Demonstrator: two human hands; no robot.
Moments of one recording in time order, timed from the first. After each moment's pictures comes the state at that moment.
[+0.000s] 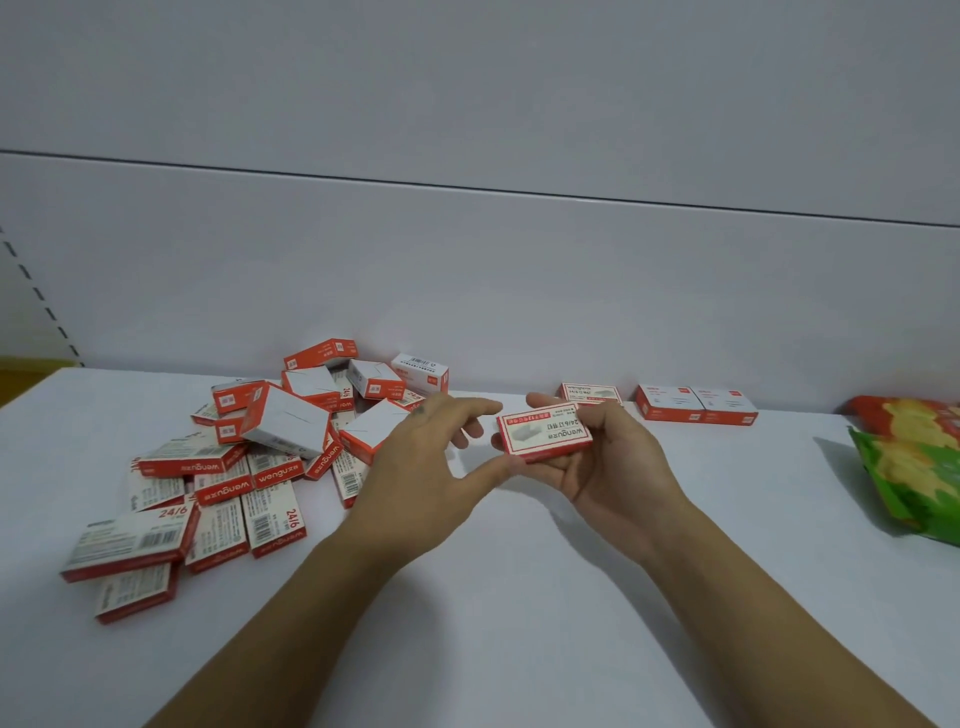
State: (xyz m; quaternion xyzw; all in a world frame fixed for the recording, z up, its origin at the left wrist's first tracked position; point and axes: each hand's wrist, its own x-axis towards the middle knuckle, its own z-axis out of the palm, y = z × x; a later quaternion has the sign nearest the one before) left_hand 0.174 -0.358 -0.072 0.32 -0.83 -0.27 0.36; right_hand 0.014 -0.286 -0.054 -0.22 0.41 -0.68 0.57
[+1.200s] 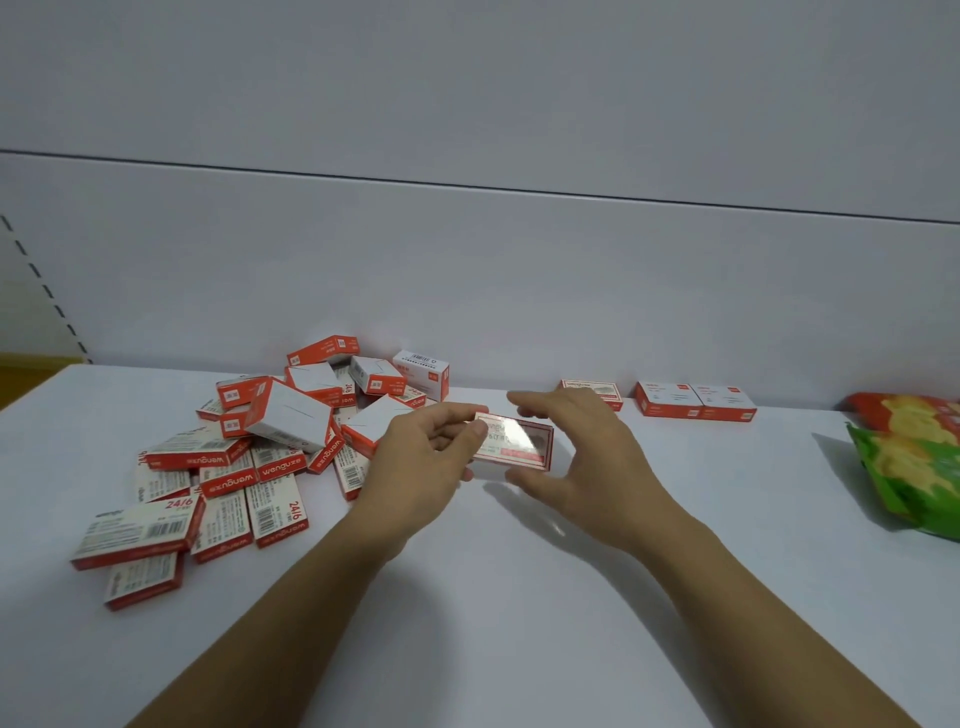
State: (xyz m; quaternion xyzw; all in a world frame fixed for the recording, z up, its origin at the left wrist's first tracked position) left_hand 0.168 -0.363 -0.076 0.39 -0.66 -0.52 0.36; right_hand 0.004 -0.283 -0.072 -0.68 0.65 -0.34 -0.03
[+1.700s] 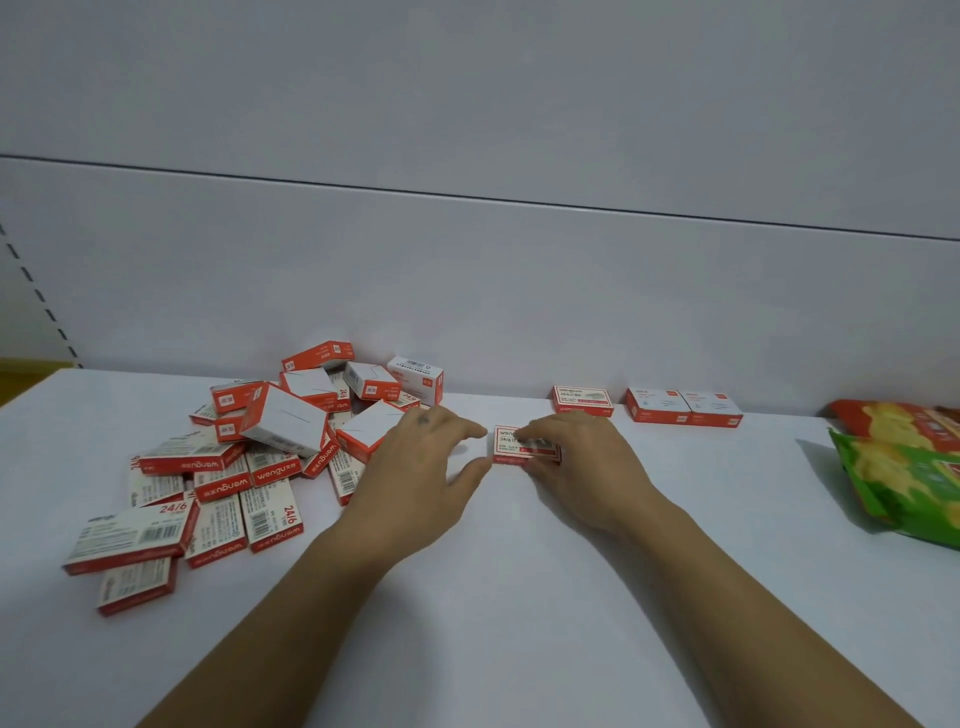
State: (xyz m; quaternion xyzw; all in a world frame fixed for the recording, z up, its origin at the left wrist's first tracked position) left_hand 0.173 -0.365 -0.081 0.37 -0.88 -0.17 0.25; right_hand -0.014 -0.301 -0.084 -0.65 0.73 -0.20 -0.04
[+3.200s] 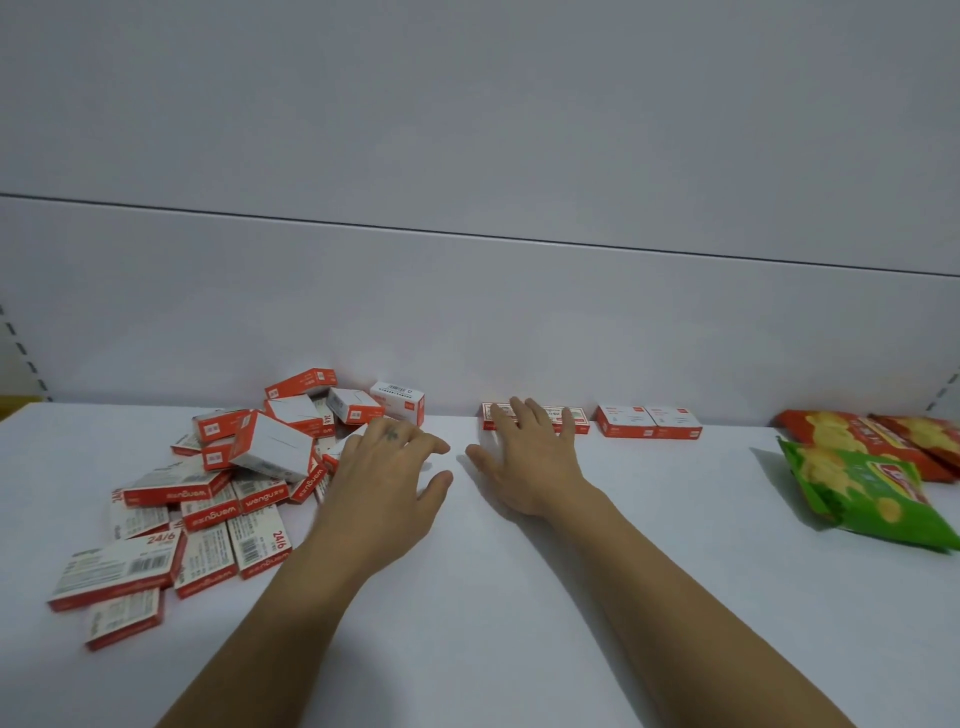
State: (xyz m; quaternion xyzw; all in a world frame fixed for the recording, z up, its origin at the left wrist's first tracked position) left_hand 0.186 -0.369 -0.073 0.39 -0.89 -0.09 0.22; right_hand 0.004 -0.336 -0.085 -0.57 0.82 -0.07 -0.02
